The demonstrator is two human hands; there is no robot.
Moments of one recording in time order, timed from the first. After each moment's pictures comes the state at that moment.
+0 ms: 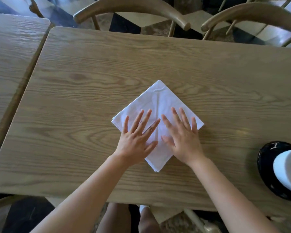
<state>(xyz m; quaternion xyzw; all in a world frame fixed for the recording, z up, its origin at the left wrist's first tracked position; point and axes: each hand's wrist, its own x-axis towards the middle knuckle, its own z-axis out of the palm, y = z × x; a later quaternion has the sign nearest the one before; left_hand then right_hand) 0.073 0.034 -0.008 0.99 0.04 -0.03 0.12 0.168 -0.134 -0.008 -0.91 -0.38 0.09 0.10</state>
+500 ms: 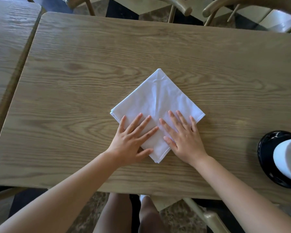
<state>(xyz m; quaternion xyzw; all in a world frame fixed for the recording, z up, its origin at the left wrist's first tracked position) 0.043 0.043 -0.017 0.99 -0.06 -0.05 0.09 0.152 -0.156 -0.025 -0.90 -0.43 0.08 0.04</state>
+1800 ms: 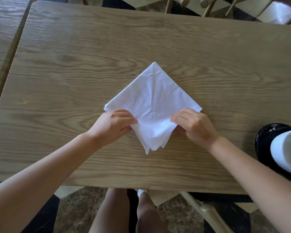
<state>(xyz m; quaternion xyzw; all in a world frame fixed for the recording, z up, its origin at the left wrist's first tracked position) 0.059 0.080 0.015 0.95 -0.10 0.03 0.29 0.191 -0.167 0.005 -0.80 -0.57 -0.04 0.19</state>
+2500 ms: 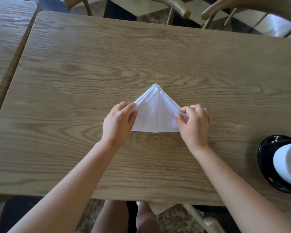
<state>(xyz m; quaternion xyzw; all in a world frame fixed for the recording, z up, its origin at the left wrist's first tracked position) 0.090 0.063 0.008 0.93 0.20 0.12 0.28 0.182 -0.121 0.014 -0.95 -0.14 0.01 0.28</state>
